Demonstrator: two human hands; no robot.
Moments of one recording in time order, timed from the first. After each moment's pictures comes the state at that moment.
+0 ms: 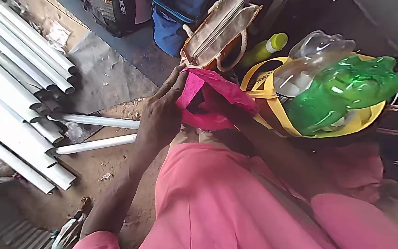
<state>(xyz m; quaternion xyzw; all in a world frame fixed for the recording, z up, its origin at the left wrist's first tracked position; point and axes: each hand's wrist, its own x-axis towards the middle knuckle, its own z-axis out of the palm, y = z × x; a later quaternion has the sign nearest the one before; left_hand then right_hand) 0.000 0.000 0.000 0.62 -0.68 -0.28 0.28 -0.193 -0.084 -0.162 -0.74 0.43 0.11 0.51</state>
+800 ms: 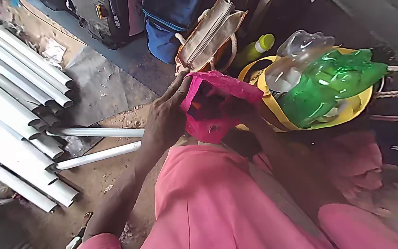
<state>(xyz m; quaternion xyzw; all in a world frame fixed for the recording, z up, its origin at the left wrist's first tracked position) 0.002 -0.006 -0.005 0.58 -0.71 -0.28 0.28 -0.225 -0.058 -0.047 -0.73 0.52 -0.04 0.43</state>
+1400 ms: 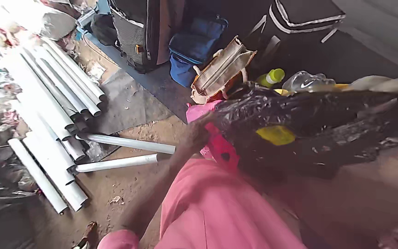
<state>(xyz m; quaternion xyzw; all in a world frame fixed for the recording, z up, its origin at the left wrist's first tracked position) -0.038 -0.019 -0.035 0.61 -0.57 -0.48 0.26 -0.267 -0.077 0.094 -0.60 0.42 -0.56 0.39</state>
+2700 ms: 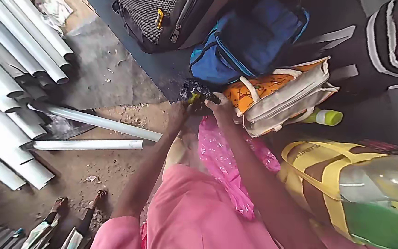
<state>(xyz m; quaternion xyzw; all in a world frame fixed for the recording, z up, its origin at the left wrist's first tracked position) 0.129 -0.127 -0.228 0.75 -0.43 -0.49 0.12 -0.027 -0.192 -0.235 -0.51 0.66 -0.17 0.52</state>
